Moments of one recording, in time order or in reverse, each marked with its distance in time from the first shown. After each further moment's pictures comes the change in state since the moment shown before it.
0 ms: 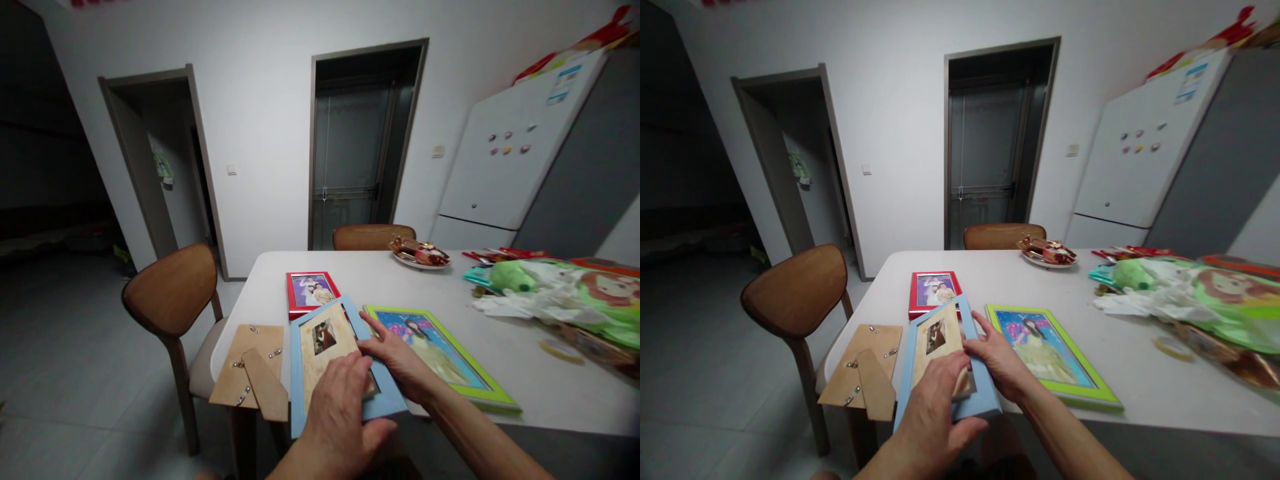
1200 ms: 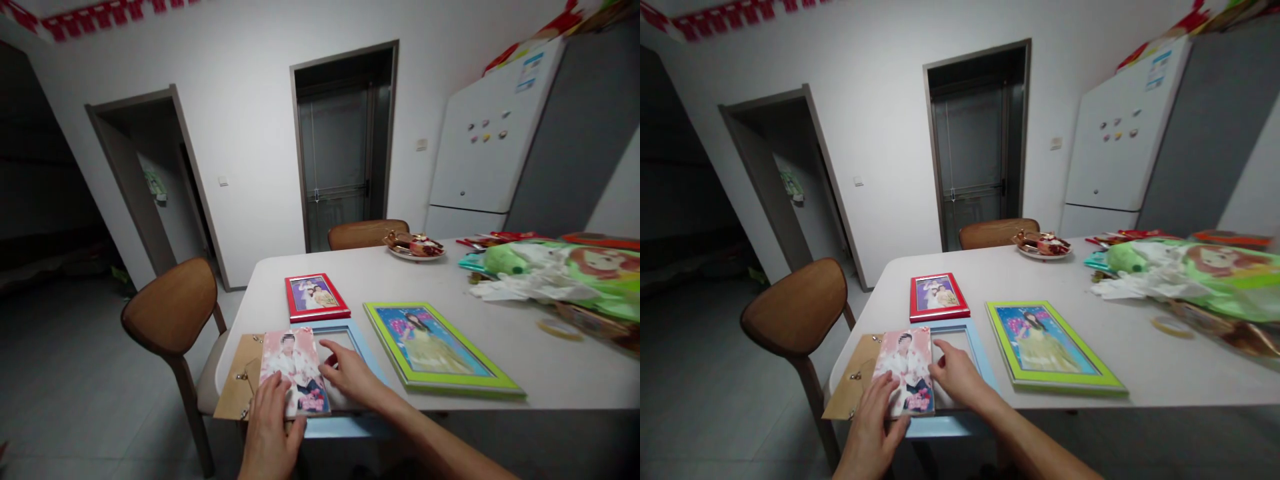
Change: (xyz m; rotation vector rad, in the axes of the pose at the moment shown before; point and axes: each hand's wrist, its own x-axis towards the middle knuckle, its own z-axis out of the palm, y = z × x) left_hand -0.065 -0.084 -0.038 0.433 0.107 -0.230; right_hand 0.038 0.065 0.030 -0.809 -0.044 -0.316
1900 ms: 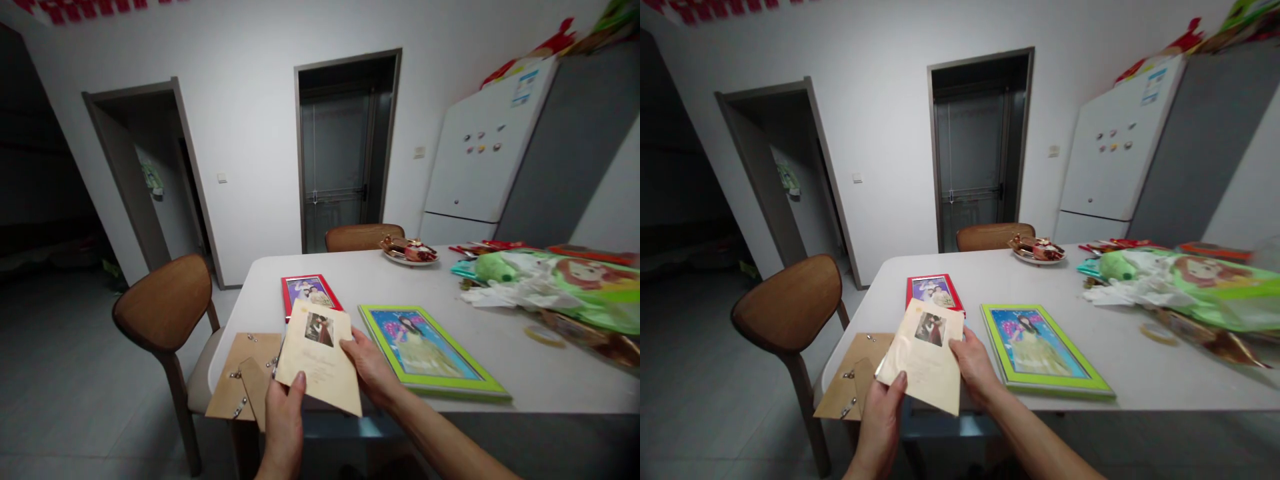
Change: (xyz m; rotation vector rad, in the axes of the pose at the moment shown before) left_hand 0.036 0.054 0.011 -1.286 0.225 -0.559; right_hand -0.008 -0.017 -0.023 0.976 0.173 0.235
